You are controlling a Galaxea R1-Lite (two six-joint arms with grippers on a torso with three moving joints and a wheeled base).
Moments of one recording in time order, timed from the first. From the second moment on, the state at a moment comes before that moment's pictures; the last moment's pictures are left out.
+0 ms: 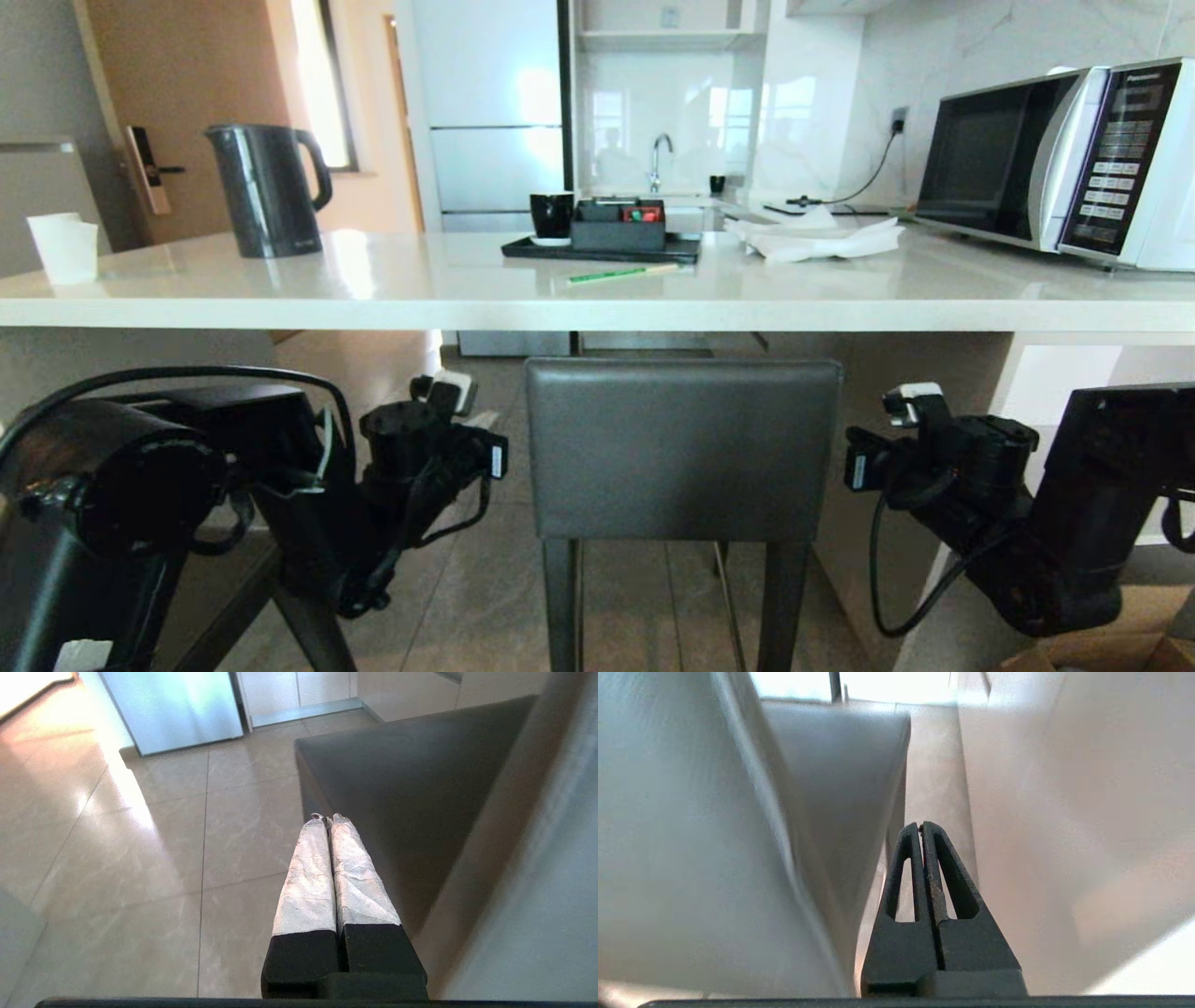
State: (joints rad) left arm -0.36 2.32 -0.78 -1.42 0.09 0.03; right arm 0.09 2.27 -0.54 -1.52 0.00 -0.06
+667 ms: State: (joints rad) left arm -0.37 1.74 -0.30 -1.52 0.15 0.00; right arm 0.10 1.75 -0.14 -1.52 0.00 -0.01
